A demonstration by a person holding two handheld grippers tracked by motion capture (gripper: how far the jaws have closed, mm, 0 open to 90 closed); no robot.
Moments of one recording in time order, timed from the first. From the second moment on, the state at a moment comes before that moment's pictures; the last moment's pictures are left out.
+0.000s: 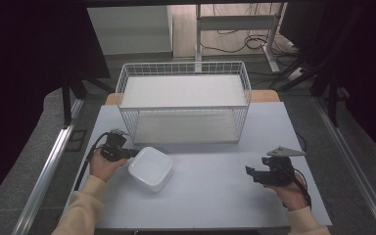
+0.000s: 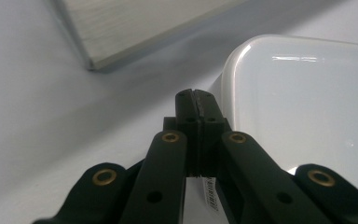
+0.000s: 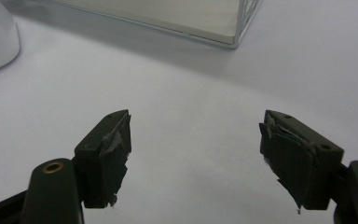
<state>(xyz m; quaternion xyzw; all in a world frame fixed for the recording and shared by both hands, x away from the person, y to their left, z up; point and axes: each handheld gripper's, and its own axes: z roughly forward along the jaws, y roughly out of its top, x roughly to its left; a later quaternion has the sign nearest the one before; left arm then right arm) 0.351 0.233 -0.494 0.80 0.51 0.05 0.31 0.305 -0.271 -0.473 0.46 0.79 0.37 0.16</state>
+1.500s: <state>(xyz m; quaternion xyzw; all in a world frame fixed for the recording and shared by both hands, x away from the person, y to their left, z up) 0.293 0.200 -0.457 0.82 0.45 0.06 0.35 0.308 -0.276 -0.479 0.46 0.79 0.37 0.15</state>
